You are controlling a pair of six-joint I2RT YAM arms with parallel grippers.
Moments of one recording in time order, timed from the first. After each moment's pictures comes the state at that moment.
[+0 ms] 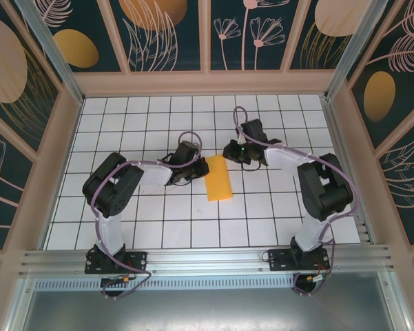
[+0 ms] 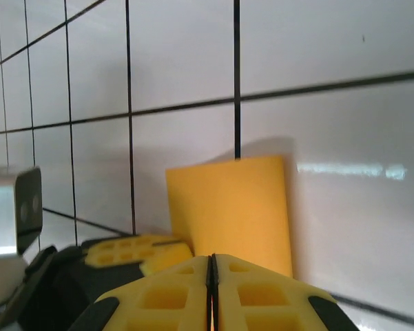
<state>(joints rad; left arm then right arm) -0.64 1.93 0.95 0.16 0.21 -0.83 0.45 1.73 1.02 -0.19 -0.39 0.65</state>
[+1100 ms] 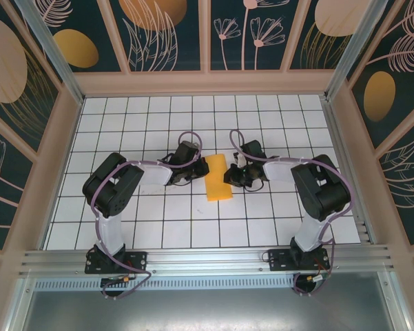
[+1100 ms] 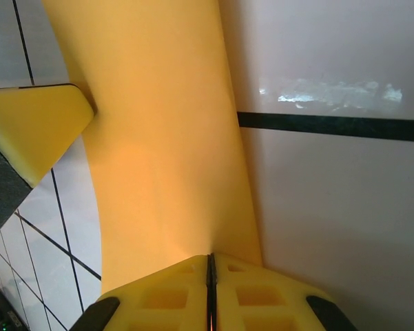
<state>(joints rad) -0.64 1.93 0.95 0.16 0.21 -0.83 0.48 1.76 0.83 -0.14 -0.52 0.62</state>
